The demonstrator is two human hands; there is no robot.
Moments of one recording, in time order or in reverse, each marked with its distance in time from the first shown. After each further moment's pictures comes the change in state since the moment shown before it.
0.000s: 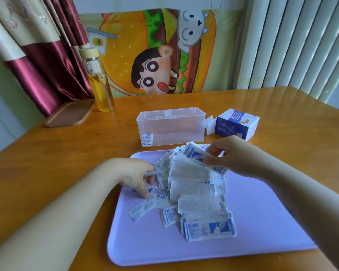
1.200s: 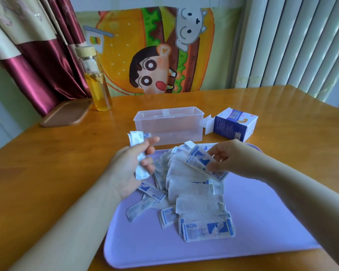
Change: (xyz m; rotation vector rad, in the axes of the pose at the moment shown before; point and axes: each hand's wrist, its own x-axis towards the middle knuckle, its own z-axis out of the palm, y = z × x) left_hand -0.025 0.035 0.016 -1.899 0.520 0.258; right_hand 0.006 0.018 0.003 0.040 -0.090 0.119
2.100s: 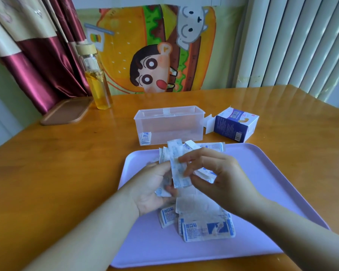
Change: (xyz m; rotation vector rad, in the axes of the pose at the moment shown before) left_hand -0.019 -0.028 0.024 0.054 -0.193 -0.291; right_hand -0.028 -0.015 0.051 0.182 0.370 -0.764
